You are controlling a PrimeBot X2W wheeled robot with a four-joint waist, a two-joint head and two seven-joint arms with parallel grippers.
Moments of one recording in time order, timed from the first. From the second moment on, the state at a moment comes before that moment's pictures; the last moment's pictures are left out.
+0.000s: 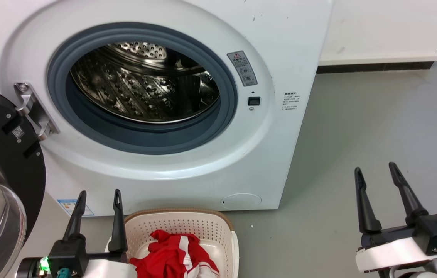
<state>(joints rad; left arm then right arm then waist) 0.08 0.06 0.03 -0.01 -0.04 -0.01 -0.26 0.01 -0.05 -0.01 -0.01 0.00 0.13 -0.26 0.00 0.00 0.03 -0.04</state>
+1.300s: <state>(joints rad) 0.10 0.05 0.04 0.07 -0.18 0.01 -0.22 0.04 -0.05 0.00 0.06 0.16 0.13 -0.24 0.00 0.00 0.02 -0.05</state>
